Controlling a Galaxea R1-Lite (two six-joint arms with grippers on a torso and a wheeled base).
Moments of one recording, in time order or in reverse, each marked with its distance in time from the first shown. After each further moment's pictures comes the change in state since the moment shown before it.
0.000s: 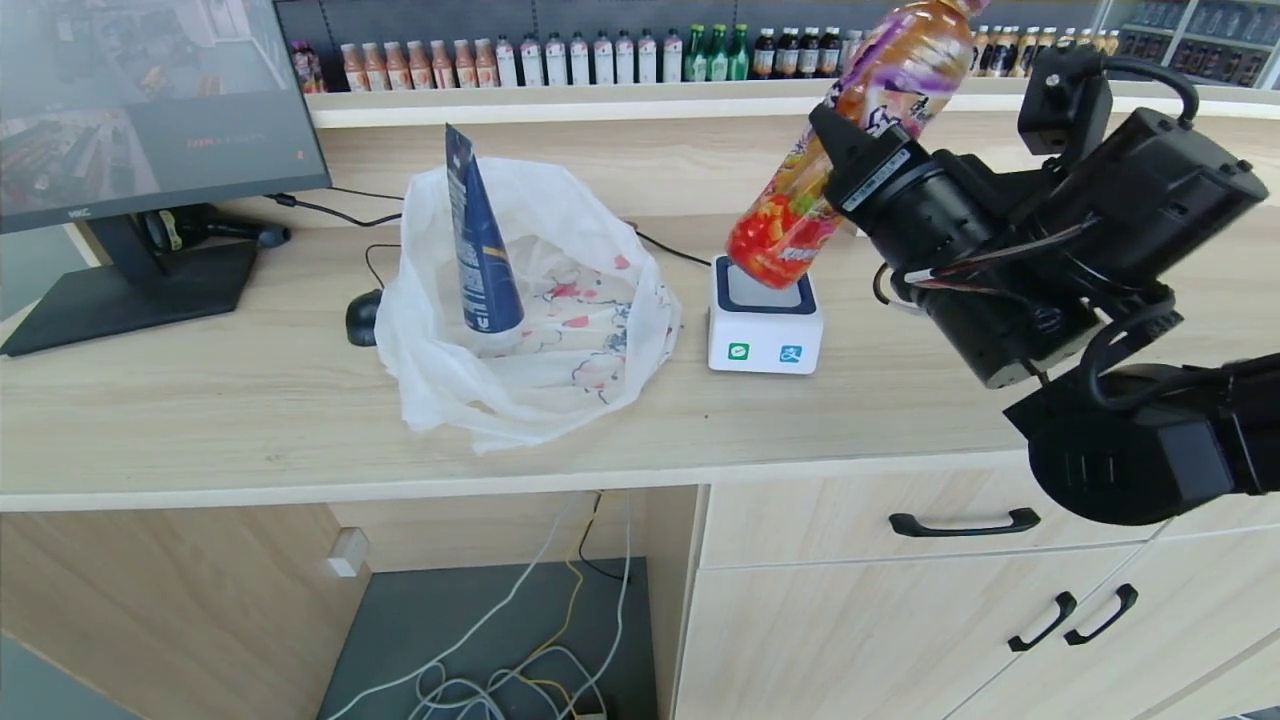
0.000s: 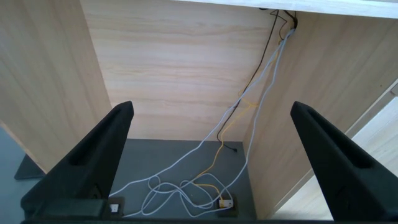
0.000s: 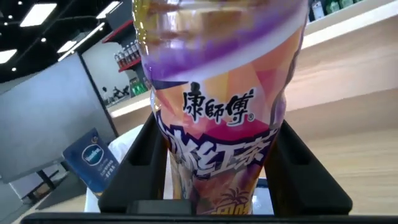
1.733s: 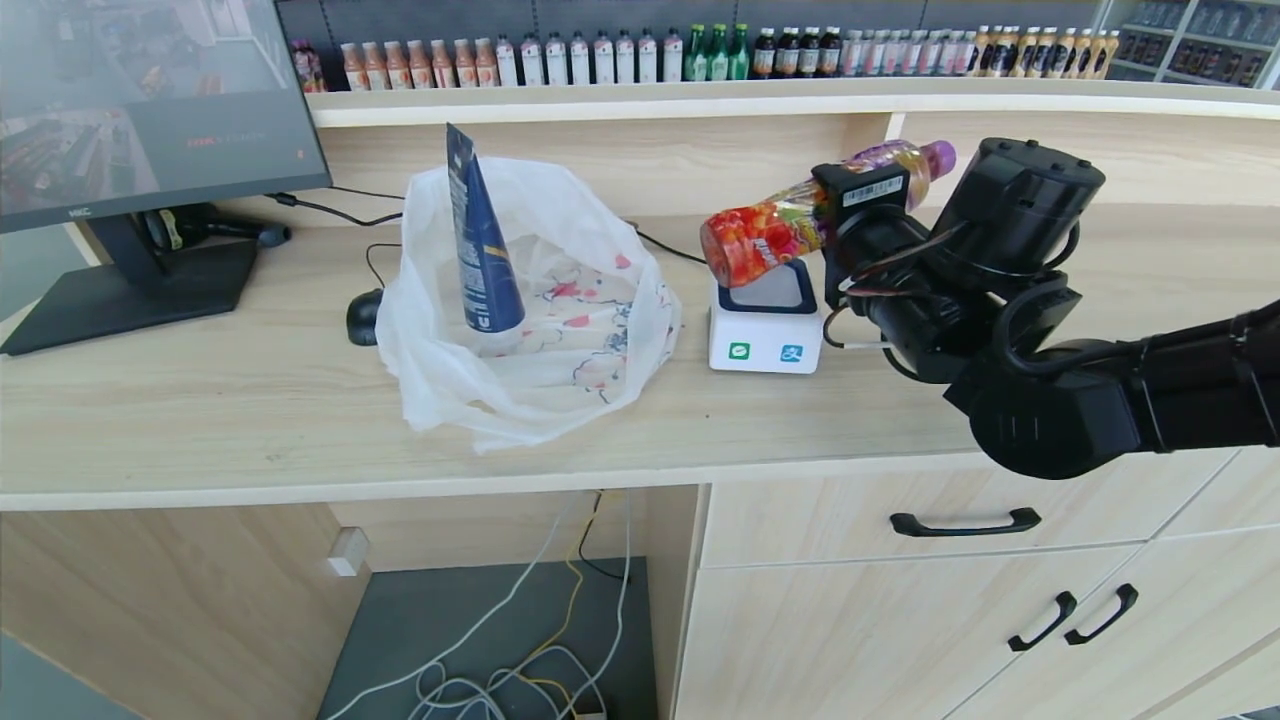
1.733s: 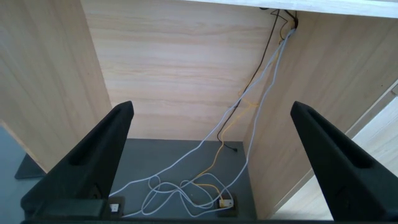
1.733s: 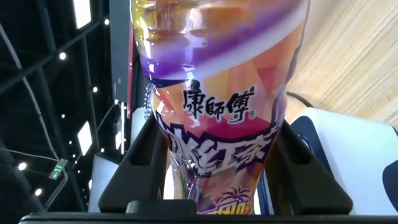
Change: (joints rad) left arm 0.000 0.000 0.000 0.000 0.000 0.001; right arm -0.037 0.096 -0.137 0.267 -0.161 0.796
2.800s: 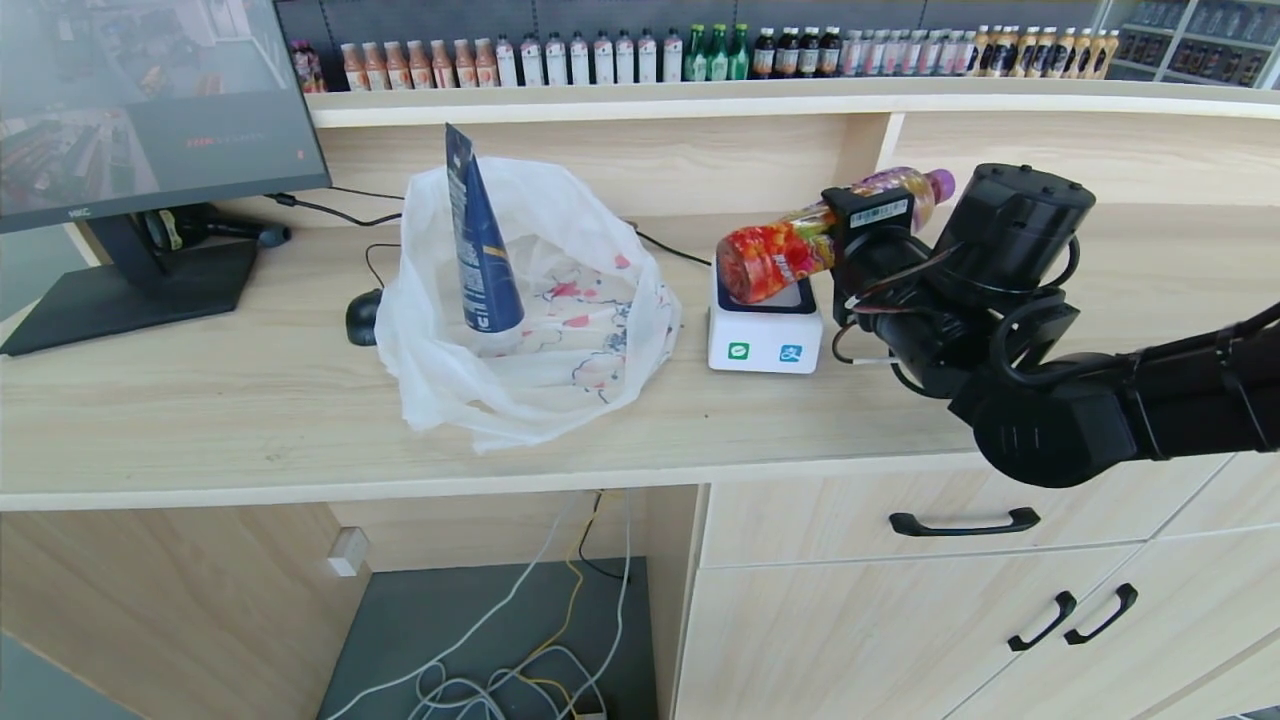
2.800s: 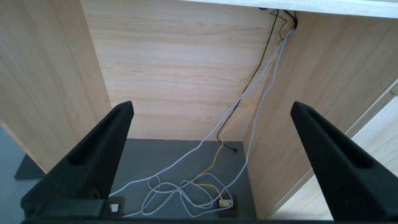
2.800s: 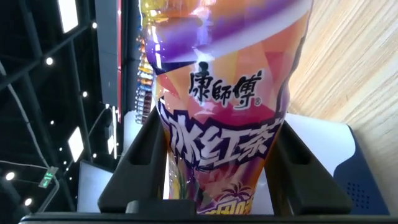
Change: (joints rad) left arm -0.001 0.000 0.000 0.000 0.000 0.000; right arm -0.031 0.008 0.041 -0.001 -0.002 0.025
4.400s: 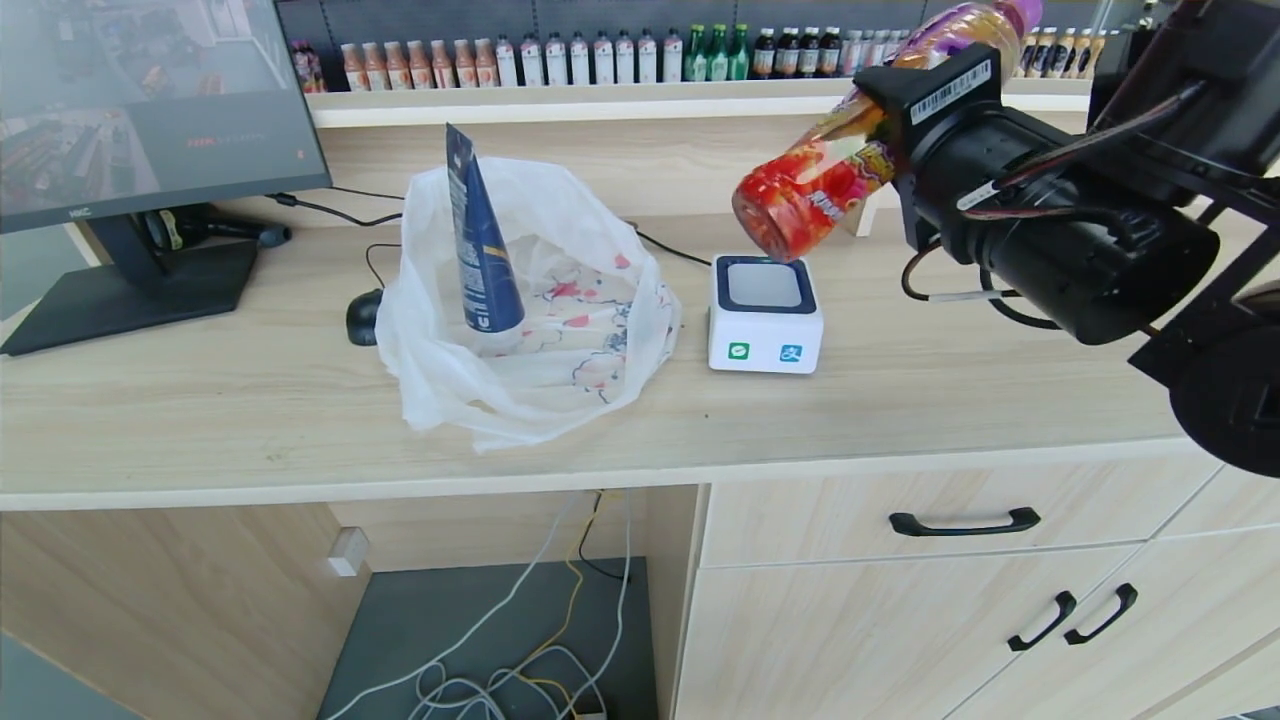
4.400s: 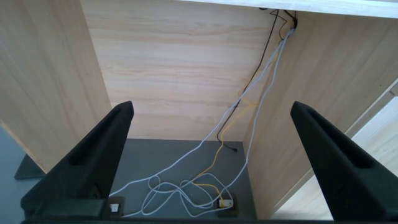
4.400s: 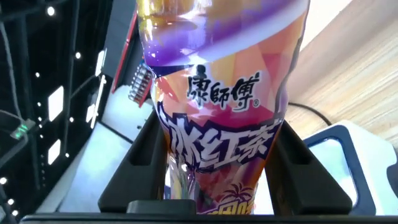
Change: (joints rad) left arm 0.000 0.000 0.000 0.000 0.000 0.000; right arm 0.115 -0.250 -0.003 0.167 -0.004 -0.366
